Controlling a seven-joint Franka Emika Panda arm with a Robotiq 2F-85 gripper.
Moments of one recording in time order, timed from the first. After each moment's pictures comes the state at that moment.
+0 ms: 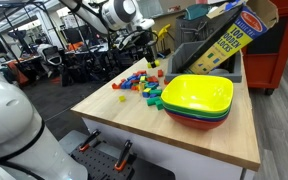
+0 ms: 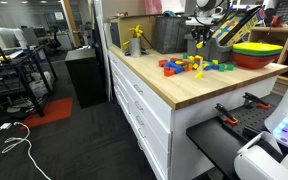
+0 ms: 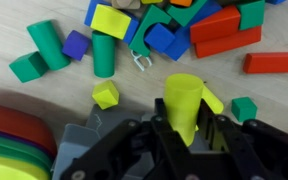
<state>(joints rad) -0.09 0.02 -0.07 -2.28 -0.26 2.47 1.20</state>
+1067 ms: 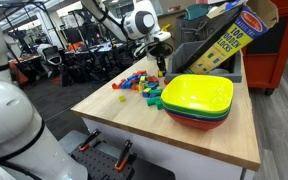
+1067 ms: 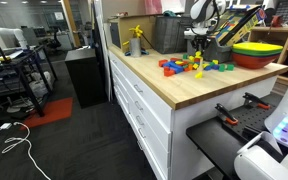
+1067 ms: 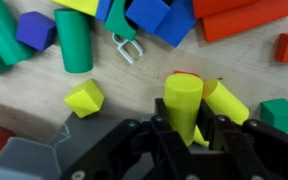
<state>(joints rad) -0.08 0.29 -0.13 -2.08 -0.16 2.44 1.13</state>
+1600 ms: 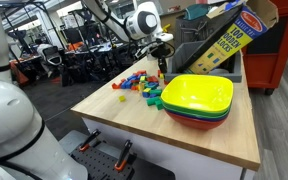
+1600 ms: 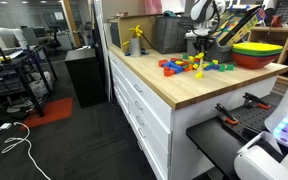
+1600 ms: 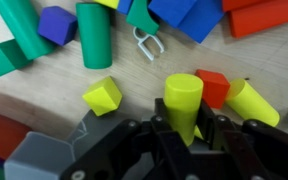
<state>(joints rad) -0.07 0.31 -0.16 -2.05 -0.17 2.36 1.12</state>
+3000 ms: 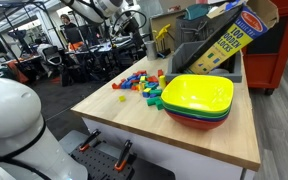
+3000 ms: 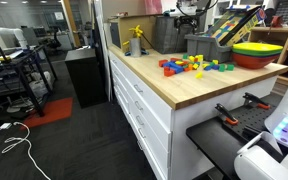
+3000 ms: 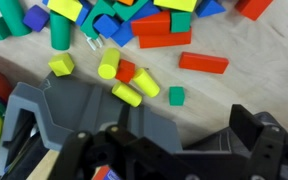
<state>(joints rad) 0.09 0.07 -0.06 -2.05 -0.39 2.30 1.23</state>
